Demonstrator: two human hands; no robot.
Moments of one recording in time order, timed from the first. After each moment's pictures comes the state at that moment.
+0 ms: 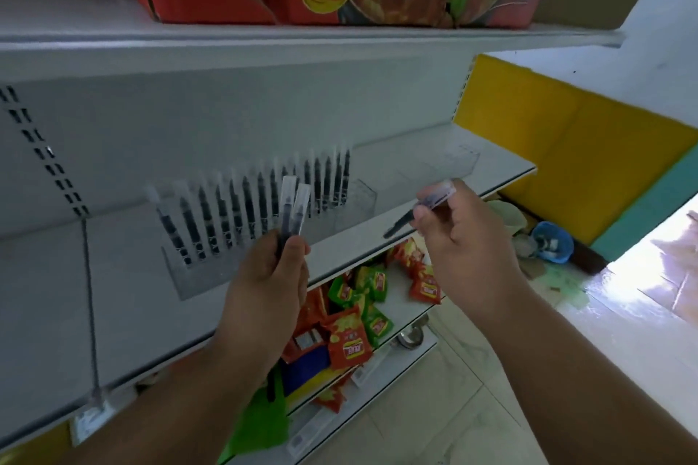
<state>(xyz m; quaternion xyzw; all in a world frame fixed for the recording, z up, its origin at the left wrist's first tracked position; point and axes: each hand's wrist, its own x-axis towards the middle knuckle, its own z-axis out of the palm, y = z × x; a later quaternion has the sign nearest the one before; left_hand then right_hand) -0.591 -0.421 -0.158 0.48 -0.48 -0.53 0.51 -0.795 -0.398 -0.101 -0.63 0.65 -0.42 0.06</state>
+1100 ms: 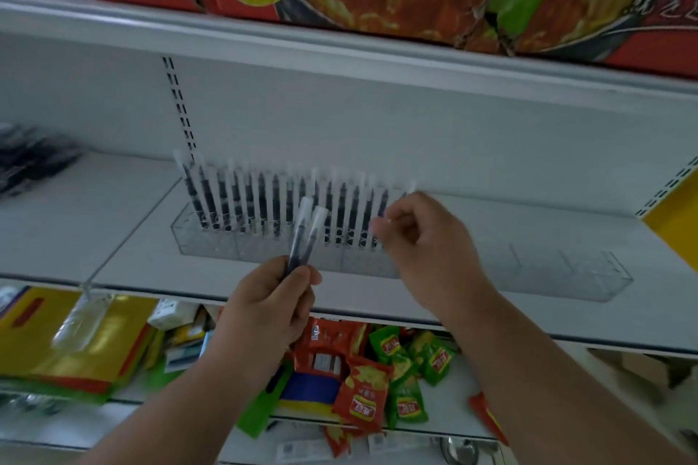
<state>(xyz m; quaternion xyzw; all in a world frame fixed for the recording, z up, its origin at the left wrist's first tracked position) -0.705 -0.435 -0.163 0.56 -0.27 -0.43 0.65 -0.851 -0.560 -0.119 -0.79 0.43 -0.33 0.29</state>
